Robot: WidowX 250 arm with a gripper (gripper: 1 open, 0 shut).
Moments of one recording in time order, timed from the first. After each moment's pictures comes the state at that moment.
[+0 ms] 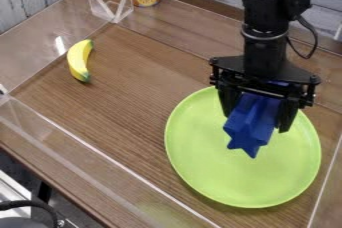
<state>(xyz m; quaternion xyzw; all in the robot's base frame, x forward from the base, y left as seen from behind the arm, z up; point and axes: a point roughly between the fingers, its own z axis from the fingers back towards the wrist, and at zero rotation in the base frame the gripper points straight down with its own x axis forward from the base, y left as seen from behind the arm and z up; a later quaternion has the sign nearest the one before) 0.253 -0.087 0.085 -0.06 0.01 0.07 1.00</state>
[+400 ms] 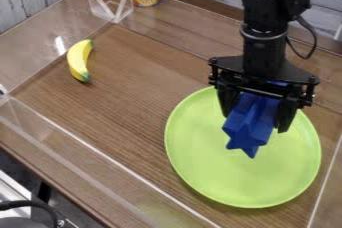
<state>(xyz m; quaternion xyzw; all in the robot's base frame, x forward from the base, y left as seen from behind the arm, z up) 0.253 -0.087 0.085 -0.06 0.02 0.07 1.00</state>
